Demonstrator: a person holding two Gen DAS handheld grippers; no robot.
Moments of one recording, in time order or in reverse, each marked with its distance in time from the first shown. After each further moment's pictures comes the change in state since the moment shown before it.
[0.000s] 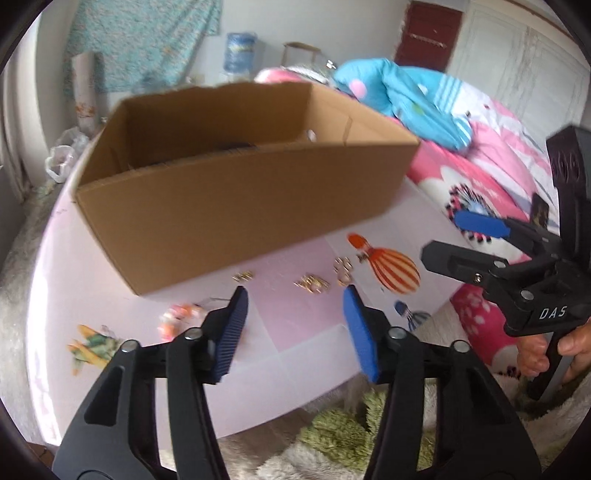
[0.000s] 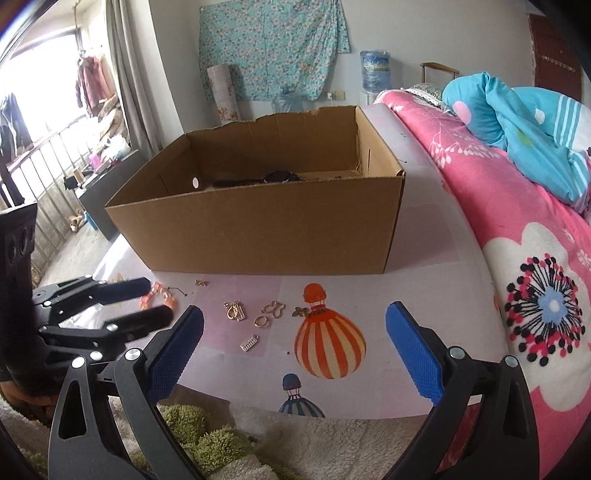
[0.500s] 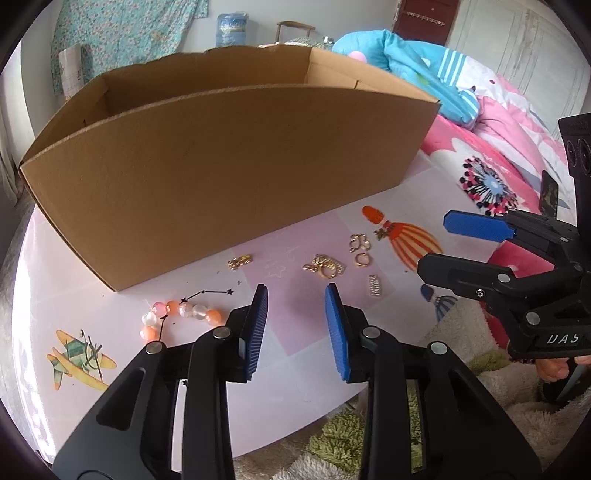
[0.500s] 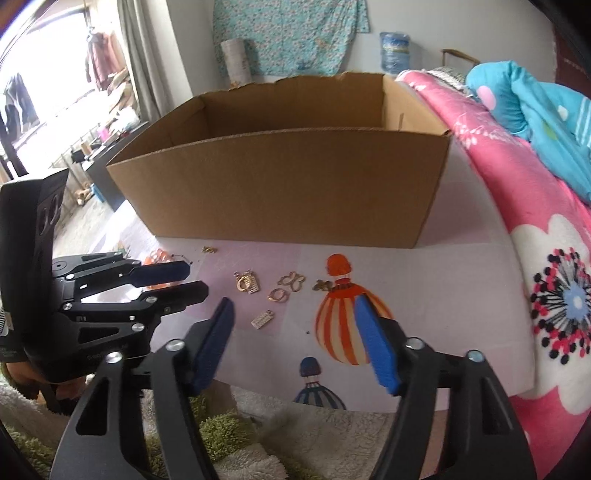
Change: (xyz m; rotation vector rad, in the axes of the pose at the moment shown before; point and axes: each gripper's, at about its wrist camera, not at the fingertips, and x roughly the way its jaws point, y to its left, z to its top) left arm 0.038 0.008 -0.003 0.022 0.082 0.017; right arm 0.025 0.015 -0.013 -0.052 0.101 0.050
